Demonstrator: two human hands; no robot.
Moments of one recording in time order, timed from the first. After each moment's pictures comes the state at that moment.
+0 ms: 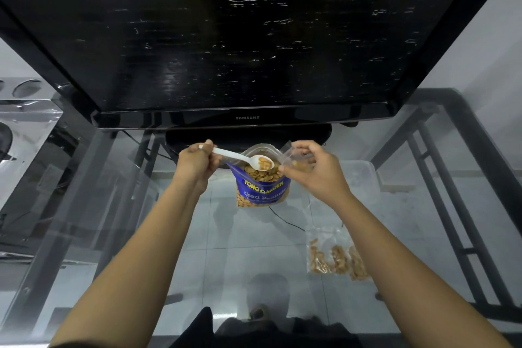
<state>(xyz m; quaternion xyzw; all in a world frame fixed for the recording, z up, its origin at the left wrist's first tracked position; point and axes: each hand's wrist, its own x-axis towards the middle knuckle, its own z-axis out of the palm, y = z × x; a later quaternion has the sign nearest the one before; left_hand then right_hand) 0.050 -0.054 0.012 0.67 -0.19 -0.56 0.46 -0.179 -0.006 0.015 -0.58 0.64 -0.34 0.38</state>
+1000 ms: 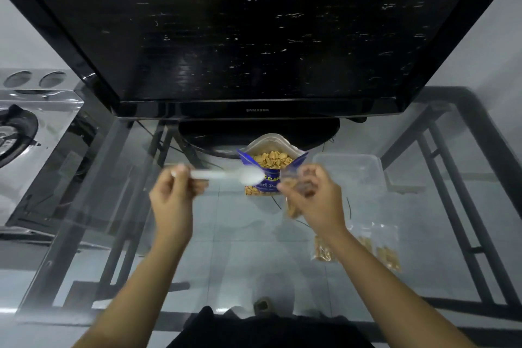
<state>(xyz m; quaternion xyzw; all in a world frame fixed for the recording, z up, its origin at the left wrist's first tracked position) 0.073 0.064 0.018 0.57 -0.33 -0.37 0.65 -0.152 0.064 0.004 -0.51 0.61 -0.45 0.41</state>
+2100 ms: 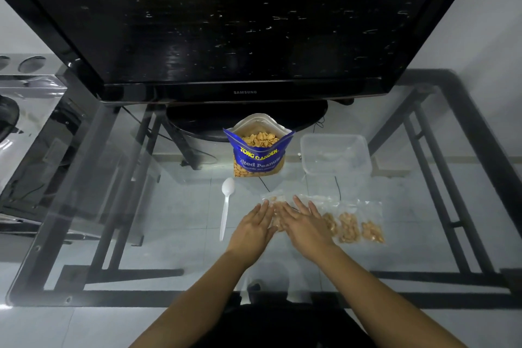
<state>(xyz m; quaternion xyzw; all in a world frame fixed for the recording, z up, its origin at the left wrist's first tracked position) -0.014 0.119 -0.127 0.52 -0.83 -0.22 -0.01 -0.178 0.120 -0.106 -0.80 0.57 0.09 0.16</state>
